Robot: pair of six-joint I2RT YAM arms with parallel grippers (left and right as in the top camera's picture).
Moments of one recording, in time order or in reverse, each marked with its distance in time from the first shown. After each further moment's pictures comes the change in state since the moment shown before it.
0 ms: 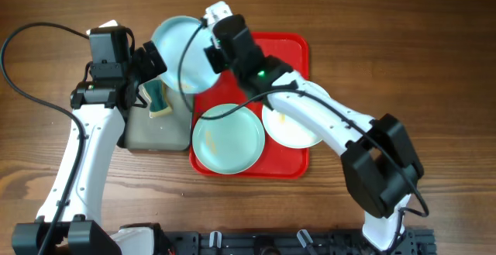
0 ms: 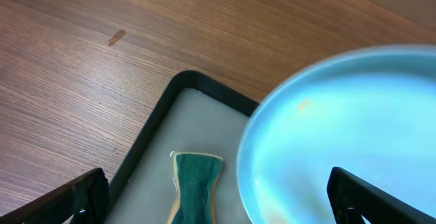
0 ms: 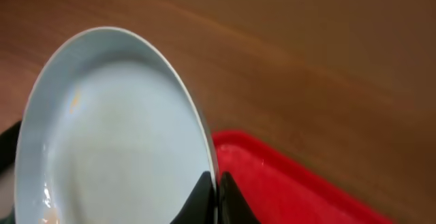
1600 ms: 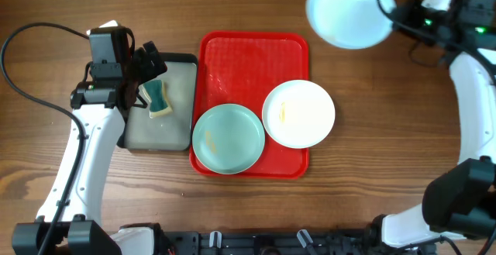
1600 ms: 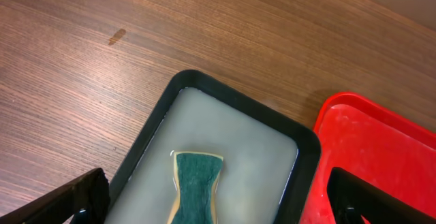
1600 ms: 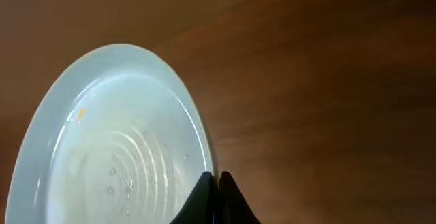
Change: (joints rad) left arm 0.000 0.000 0.000 -0.003 0.000 0.000; right arm -0.962 -0.286 0.007 -0.602 -0.558 0.222
